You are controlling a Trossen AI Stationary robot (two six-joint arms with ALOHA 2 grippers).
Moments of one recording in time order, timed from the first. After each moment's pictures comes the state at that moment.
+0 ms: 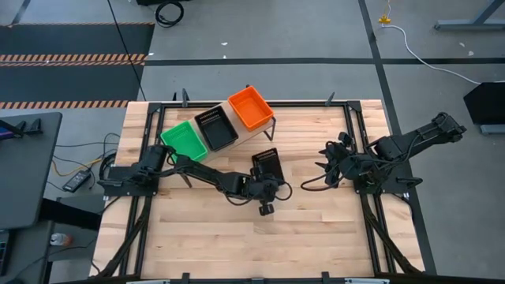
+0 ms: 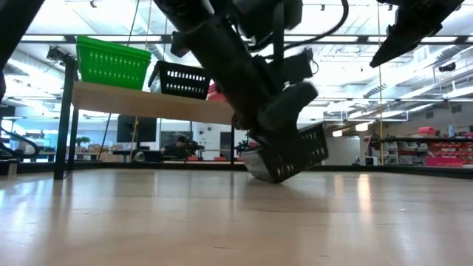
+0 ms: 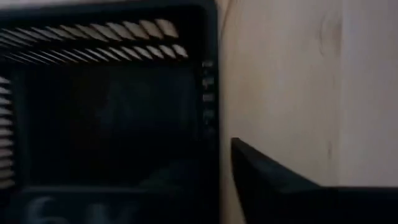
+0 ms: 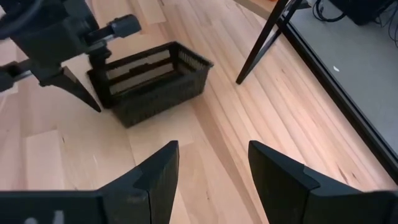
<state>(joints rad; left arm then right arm) -0.20 2.13 1.42 -0.17 -0.37 -0.26 0.38 0.85 0.82 -0.91 0.63 0.51</state>
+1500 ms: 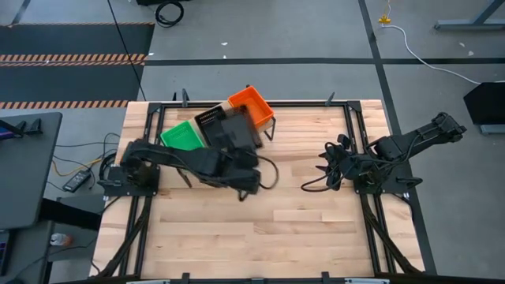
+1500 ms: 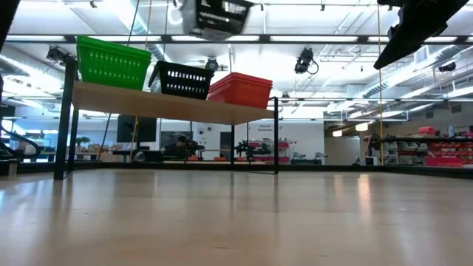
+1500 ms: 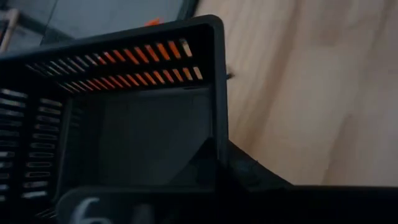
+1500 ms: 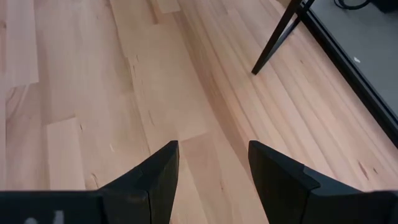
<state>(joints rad) -0.25 1.92 2.11 -1.45 -0.80 -0.38 0.38 0.85 0.82 -0.92 0.56 0.52</state>
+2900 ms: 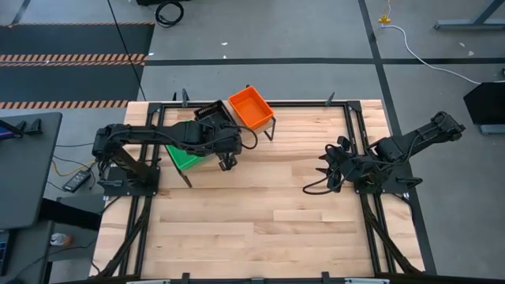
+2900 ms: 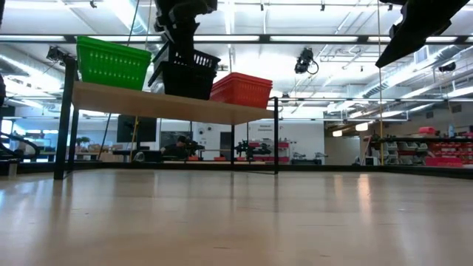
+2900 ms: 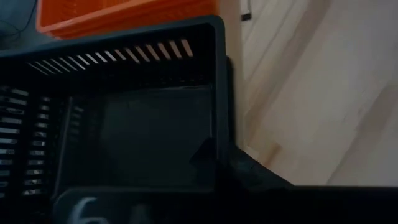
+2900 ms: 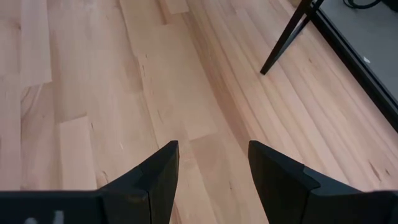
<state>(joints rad) 0.01 1.62 1.57 -1.17 -0.53 -0.36 0.41 0.85 0.82 -0.92 0.55 0.55</state>
